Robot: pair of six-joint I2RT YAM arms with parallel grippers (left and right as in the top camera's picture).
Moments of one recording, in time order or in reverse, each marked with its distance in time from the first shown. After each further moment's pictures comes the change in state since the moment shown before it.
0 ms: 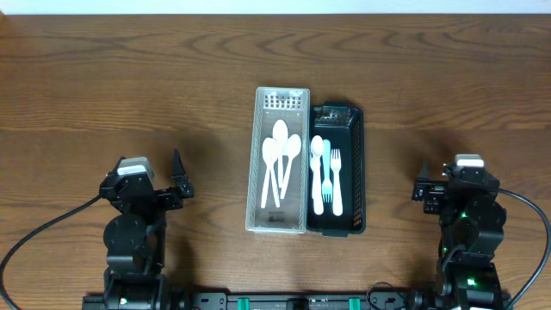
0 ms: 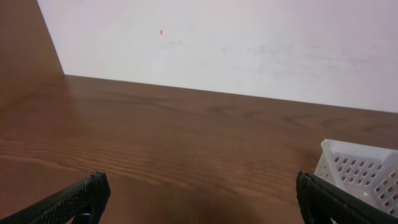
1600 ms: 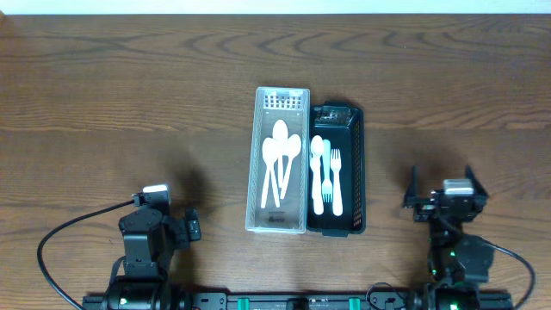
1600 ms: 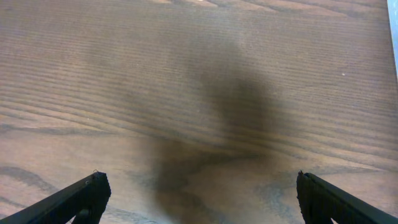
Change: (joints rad) left arm 0.000 0.000 0.000 -0.606 0.000 0.000; right arm 0.046 -0.388 -0.265 0.180 -0.087 -0.024
